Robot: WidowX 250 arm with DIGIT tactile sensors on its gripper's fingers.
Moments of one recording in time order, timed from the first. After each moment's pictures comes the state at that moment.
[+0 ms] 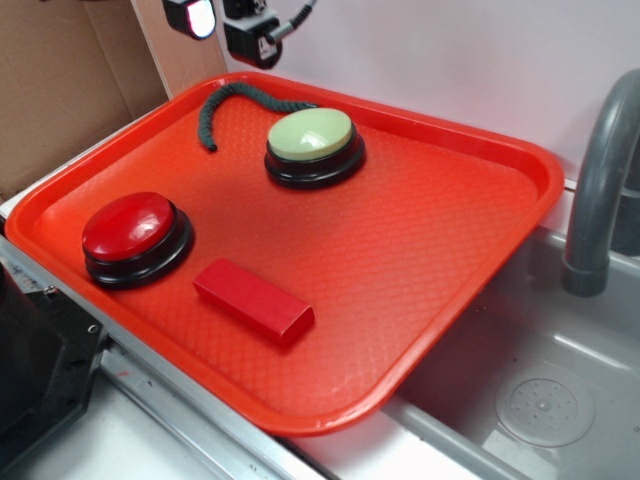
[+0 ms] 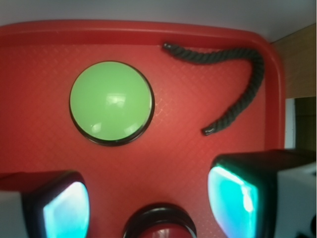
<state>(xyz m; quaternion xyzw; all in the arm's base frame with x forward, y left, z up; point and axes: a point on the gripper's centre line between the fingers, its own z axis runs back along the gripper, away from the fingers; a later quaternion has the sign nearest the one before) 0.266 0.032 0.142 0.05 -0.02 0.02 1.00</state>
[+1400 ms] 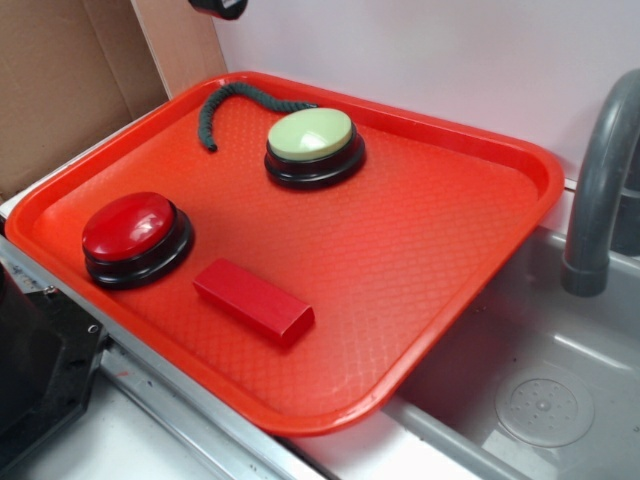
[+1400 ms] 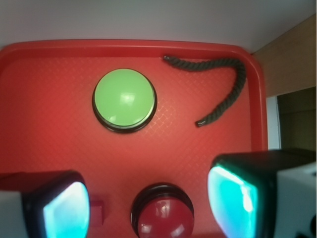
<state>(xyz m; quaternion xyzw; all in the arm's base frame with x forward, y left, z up) 0.243 0.024 0.183 0.03 -0.06 0.02 1.00</state>
